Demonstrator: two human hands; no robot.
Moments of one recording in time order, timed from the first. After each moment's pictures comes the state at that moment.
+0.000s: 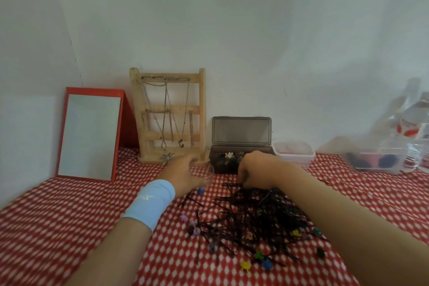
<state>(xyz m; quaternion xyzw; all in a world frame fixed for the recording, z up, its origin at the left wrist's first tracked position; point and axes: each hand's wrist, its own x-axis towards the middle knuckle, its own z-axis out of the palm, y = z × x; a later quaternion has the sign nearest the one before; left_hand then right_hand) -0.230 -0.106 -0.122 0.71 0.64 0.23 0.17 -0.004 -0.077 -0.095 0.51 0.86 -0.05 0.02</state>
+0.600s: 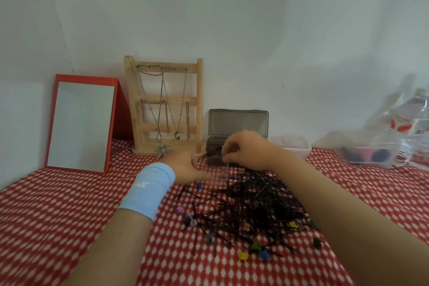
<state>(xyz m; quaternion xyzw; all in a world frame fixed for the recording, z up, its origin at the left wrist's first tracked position) -0.219 -0.114 -0.101 0.73 0.65 0.11 0.17 -0.020 -0.081 -0.081 0.49 0.84 -0.13 -0.16</state>
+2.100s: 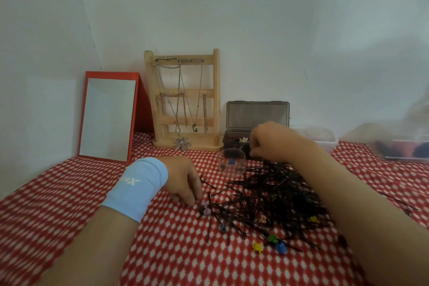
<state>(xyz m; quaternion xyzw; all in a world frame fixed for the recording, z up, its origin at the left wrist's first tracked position) -0.253 -0.147 -0.098 0.74 0.60 -0.05 0.29 -0.012 -0.075 -0.085 0.53 0.85 0.04 -0.06</state>
